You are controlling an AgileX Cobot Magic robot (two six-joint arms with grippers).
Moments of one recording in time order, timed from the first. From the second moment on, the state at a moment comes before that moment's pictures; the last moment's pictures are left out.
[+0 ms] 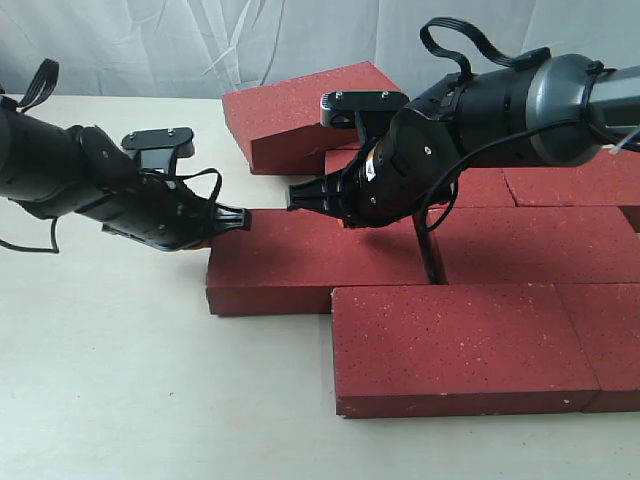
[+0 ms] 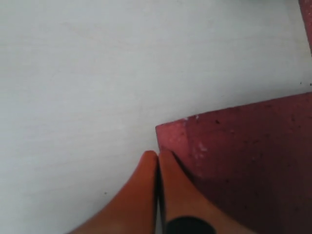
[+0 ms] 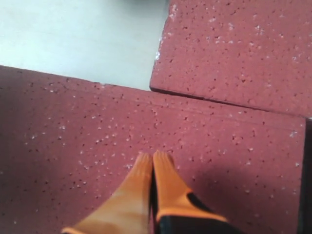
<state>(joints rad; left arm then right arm) -0.39 1.90 -0.95 -0.70 0.18 0.35 0.63 1.88 -1.18 -0.15 0.42 0.53</state>
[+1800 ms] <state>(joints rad) -0.38 1.53 -0.95 -0.14 0.70 -0.06 0.63 1.65 -1.00 -0.03 0.65 0.45</state>
